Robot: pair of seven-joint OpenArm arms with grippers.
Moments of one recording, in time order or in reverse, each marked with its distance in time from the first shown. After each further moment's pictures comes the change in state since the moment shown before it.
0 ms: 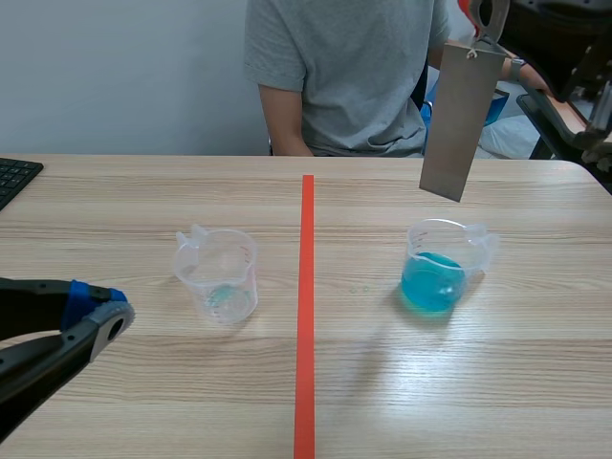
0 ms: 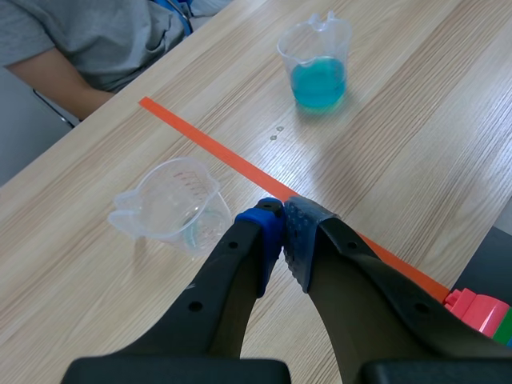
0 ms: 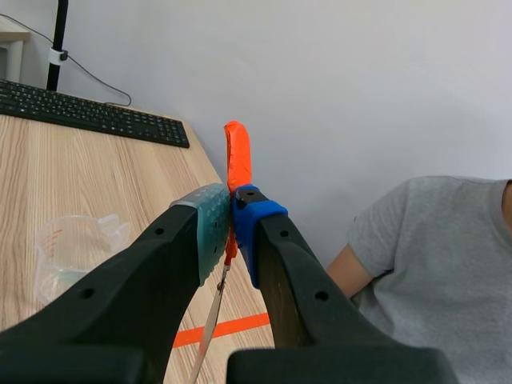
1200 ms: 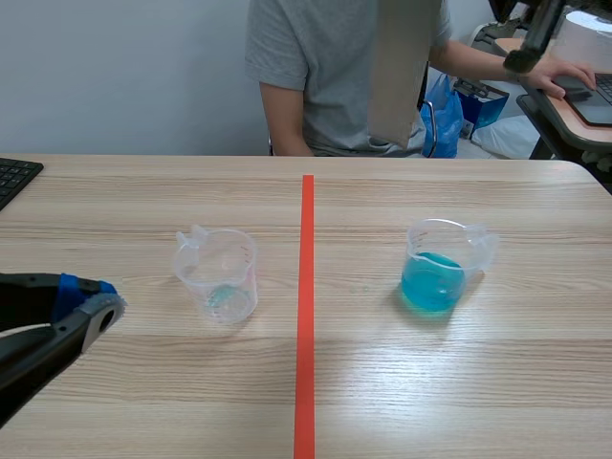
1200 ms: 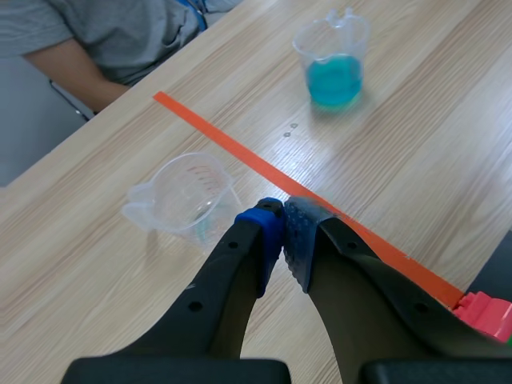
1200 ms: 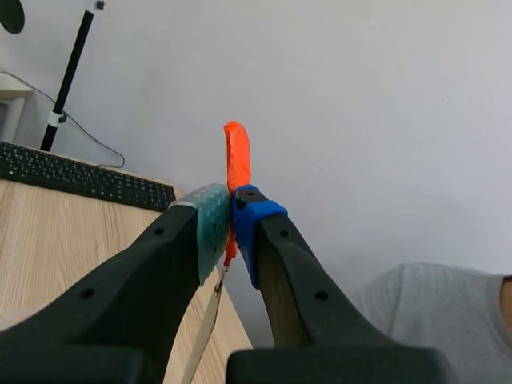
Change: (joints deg) left arm -0.3 2.4 -1.6 0.0 0.5 0.0 0.2; right arm 7.8 -9.7 -1.3 6.3 1.1 0.0 -7.2
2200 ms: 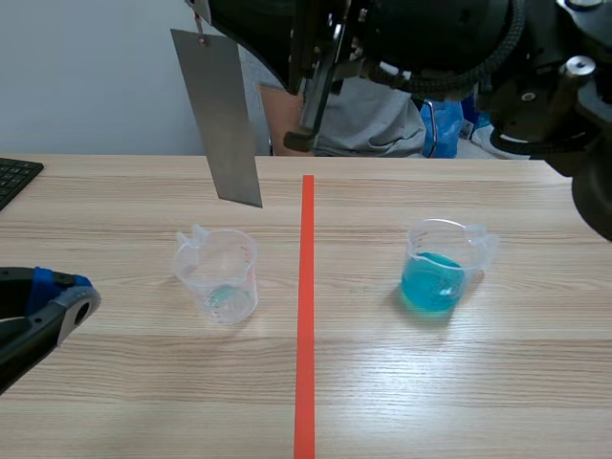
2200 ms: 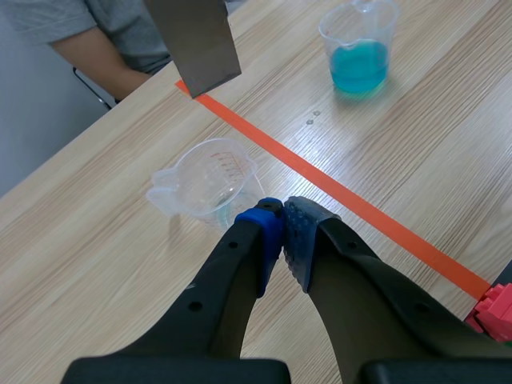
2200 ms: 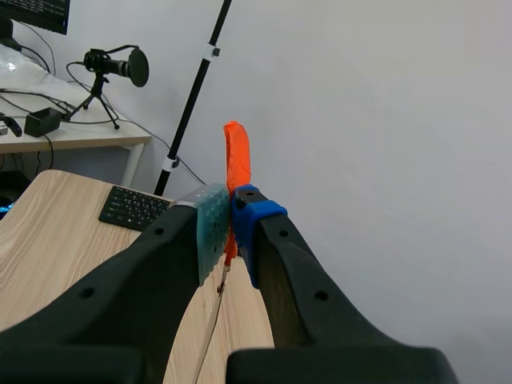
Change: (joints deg) left arm 0.0 0.8 -2.6 0.0 0.0 0.0 0.0; right arm 5.5 -16.2 -18.3 0.0 -4.2 0.0 -7.1
